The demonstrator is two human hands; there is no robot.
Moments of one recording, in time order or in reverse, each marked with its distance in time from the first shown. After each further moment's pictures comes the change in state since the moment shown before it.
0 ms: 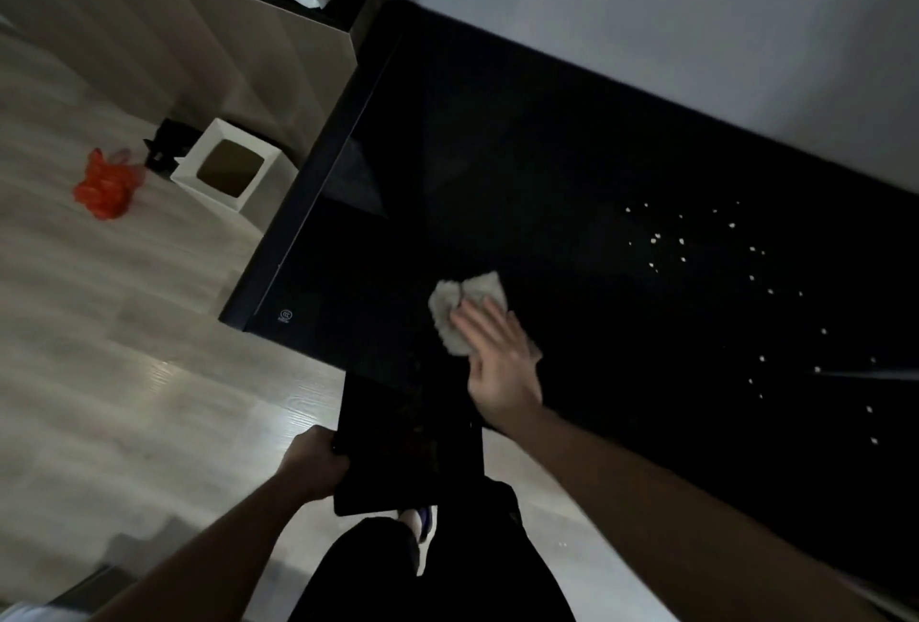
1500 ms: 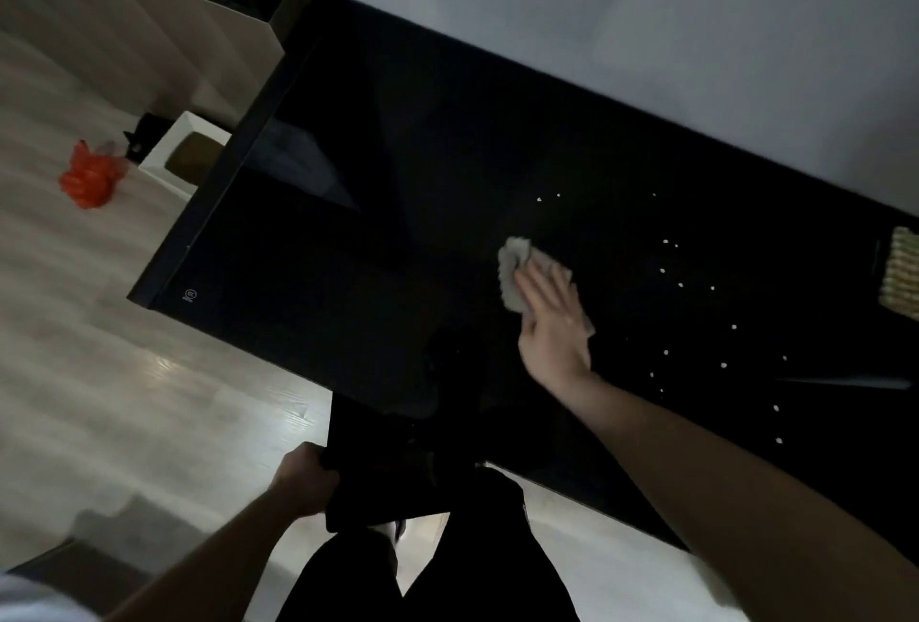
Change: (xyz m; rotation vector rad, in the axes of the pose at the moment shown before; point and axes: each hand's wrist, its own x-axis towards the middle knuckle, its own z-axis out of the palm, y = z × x) left_hand -0.051 0.084 0.115 -0.044 0.009 -0.085; right_hand -0.024 0.168 -0.126 -0.128 0.074 0.149
